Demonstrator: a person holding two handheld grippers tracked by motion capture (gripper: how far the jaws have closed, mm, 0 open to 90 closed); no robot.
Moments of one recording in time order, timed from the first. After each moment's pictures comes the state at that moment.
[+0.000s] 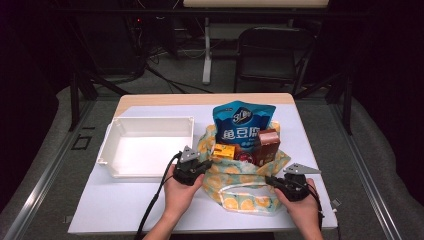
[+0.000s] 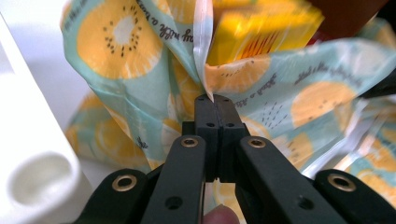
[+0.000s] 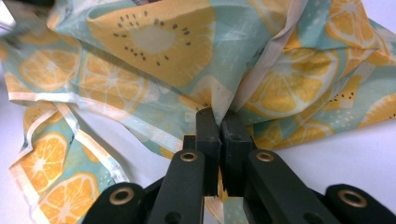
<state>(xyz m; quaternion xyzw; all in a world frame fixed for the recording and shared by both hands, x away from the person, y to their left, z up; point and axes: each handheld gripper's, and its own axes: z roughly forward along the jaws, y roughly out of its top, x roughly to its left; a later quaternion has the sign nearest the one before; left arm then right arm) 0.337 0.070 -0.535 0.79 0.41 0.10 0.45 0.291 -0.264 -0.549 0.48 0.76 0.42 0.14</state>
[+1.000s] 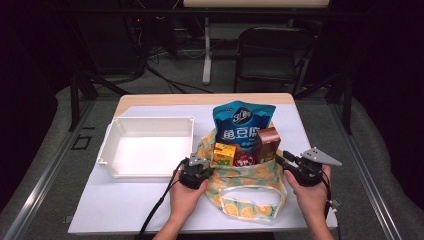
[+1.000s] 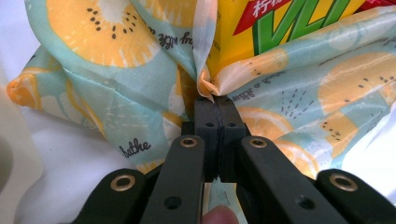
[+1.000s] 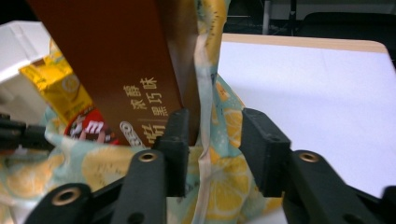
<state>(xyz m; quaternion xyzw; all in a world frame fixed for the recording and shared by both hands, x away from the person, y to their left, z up) 0.343 0.059 -0.569 0.79 0.43 0.09 0.42 0.311 -0.287 -0.507 0.49 0.68 0.49 0.25</state>
